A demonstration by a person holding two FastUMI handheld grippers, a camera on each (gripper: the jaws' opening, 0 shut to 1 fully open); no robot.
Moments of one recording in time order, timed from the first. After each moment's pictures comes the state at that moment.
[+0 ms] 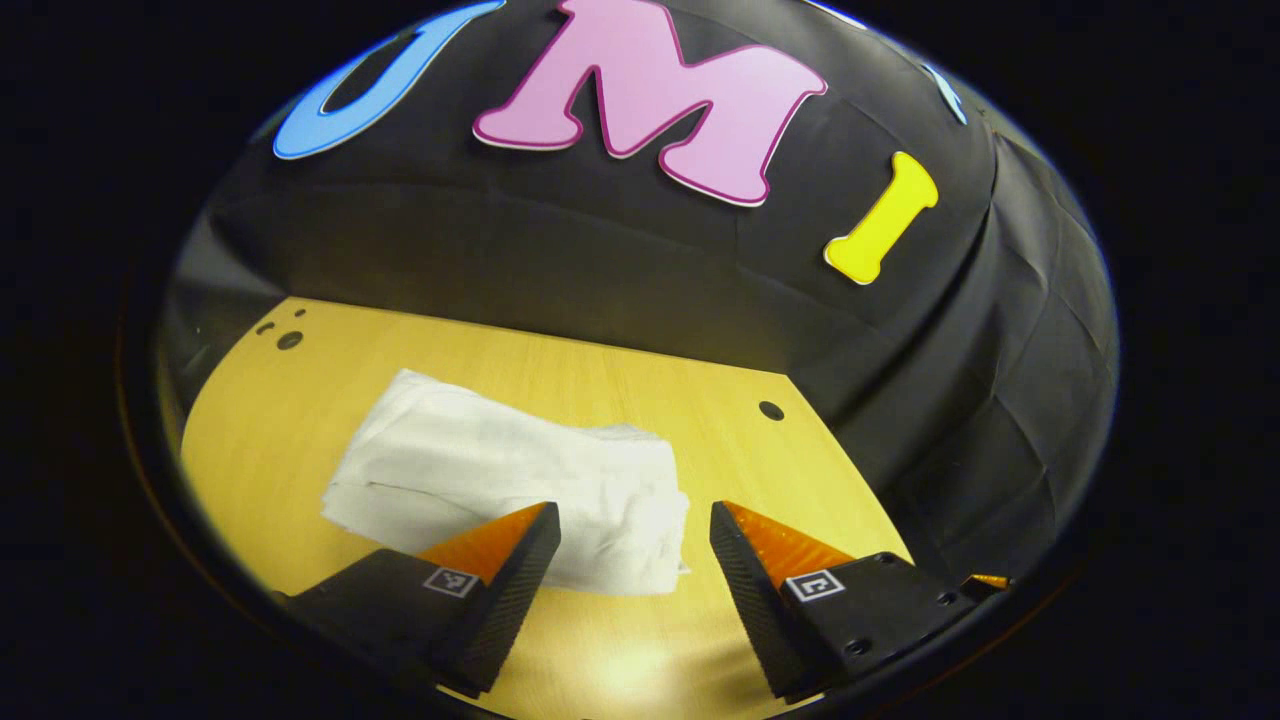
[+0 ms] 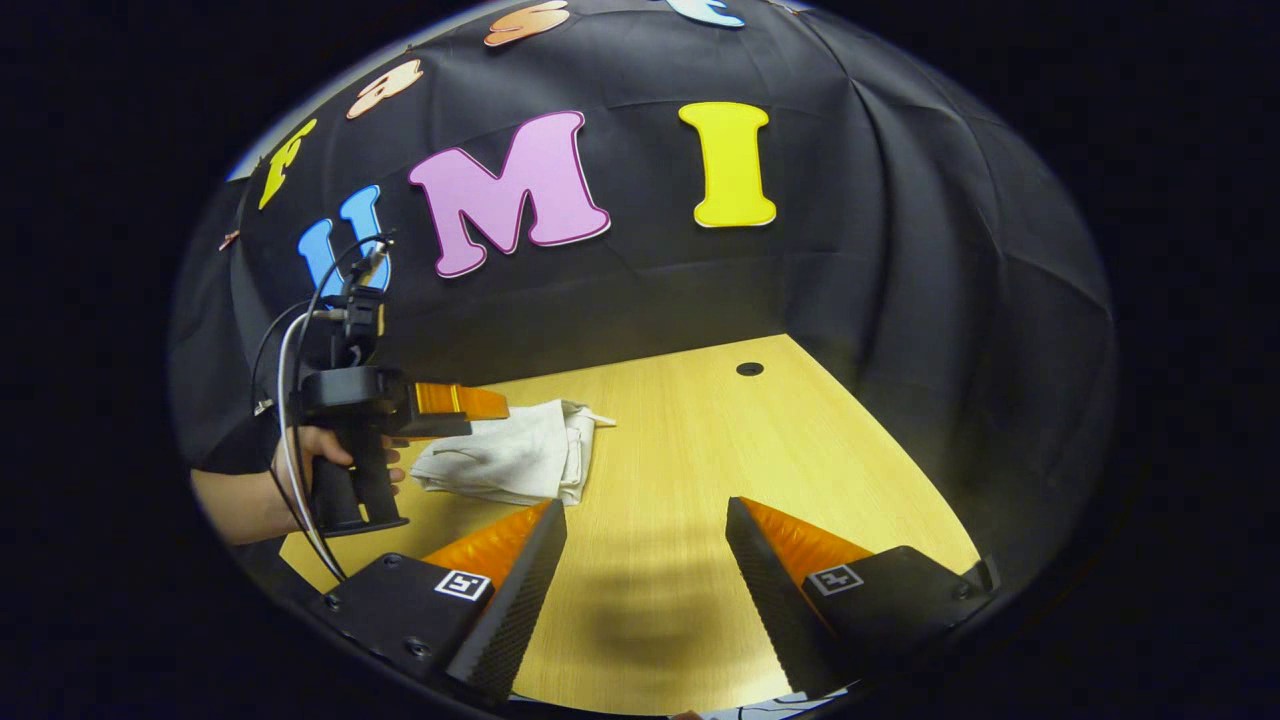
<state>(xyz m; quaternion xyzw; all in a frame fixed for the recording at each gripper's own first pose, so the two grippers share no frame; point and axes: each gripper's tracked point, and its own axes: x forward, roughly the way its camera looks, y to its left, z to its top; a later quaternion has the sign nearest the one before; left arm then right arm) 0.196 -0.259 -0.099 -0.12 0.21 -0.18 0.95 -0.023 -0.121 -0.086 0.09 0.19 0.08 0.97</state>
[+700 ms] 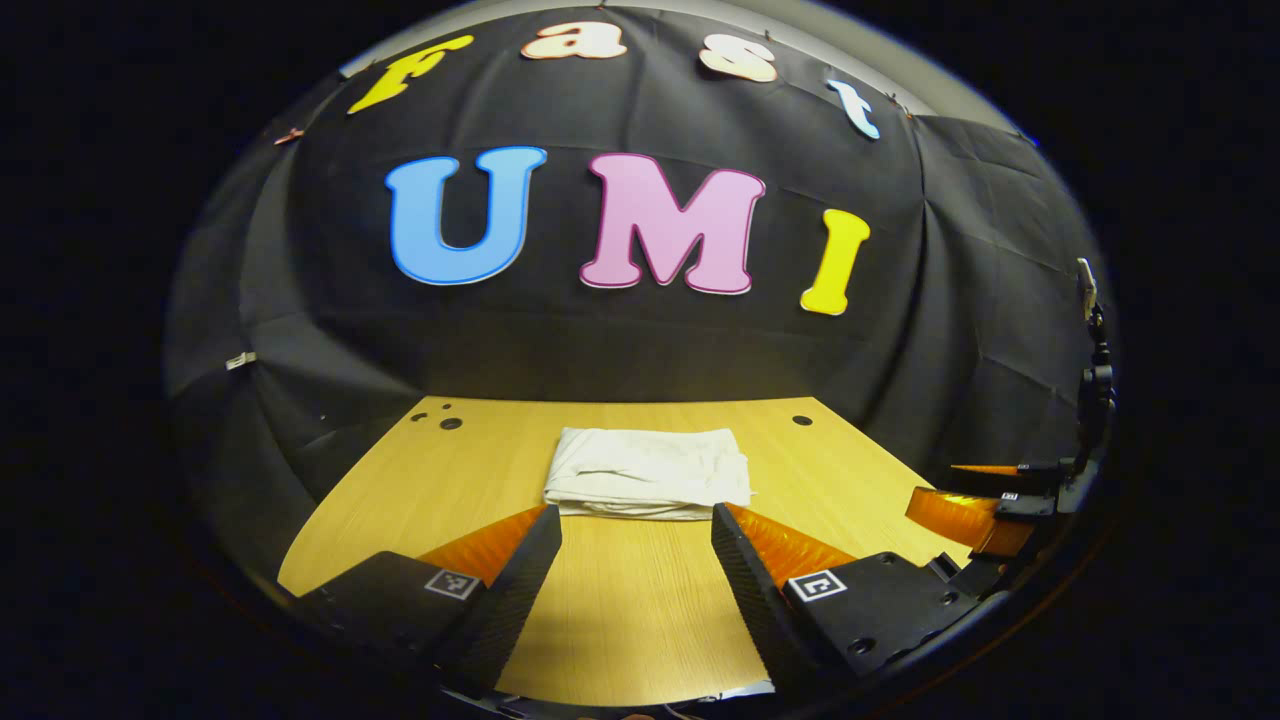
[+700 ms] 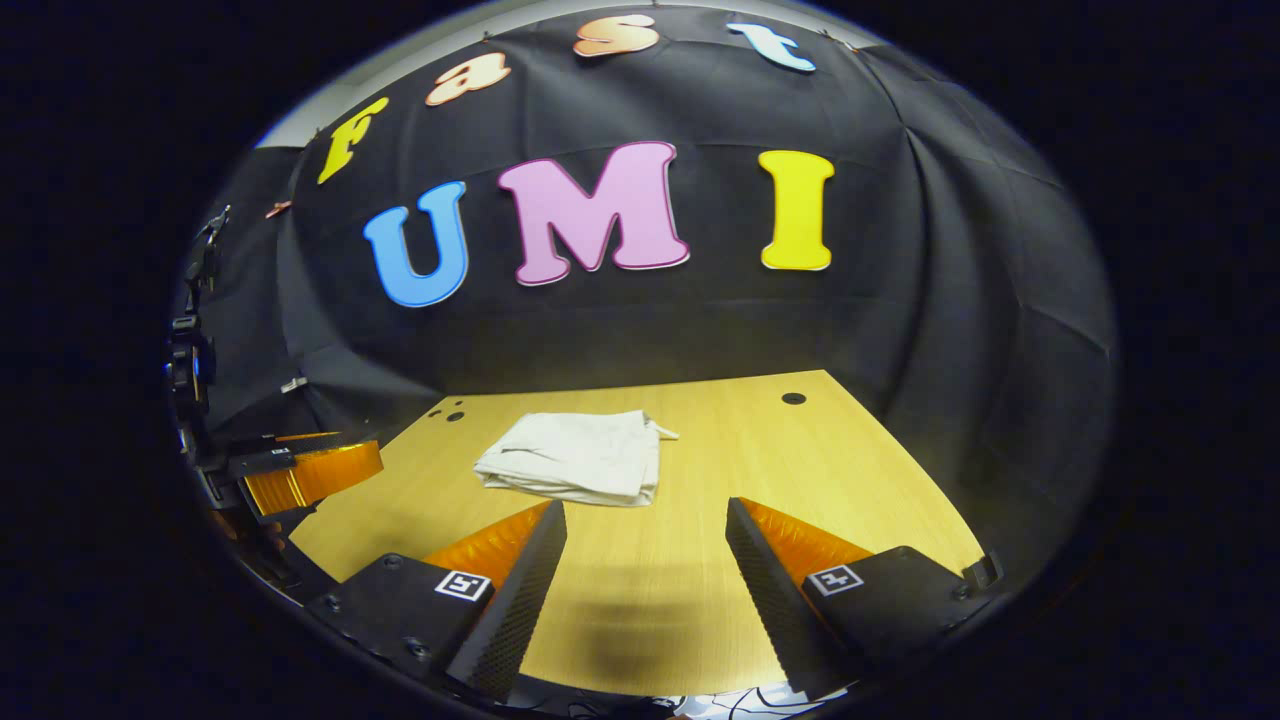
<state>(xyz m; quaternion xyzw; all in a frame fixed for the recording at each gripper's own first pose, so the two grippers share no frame) -0.031 -0.109 -0.068 -0.05 0.08 -0.10 0.99 -0.102 -0.030 -0.052 0.04 0.14 0.11 0.98</state>
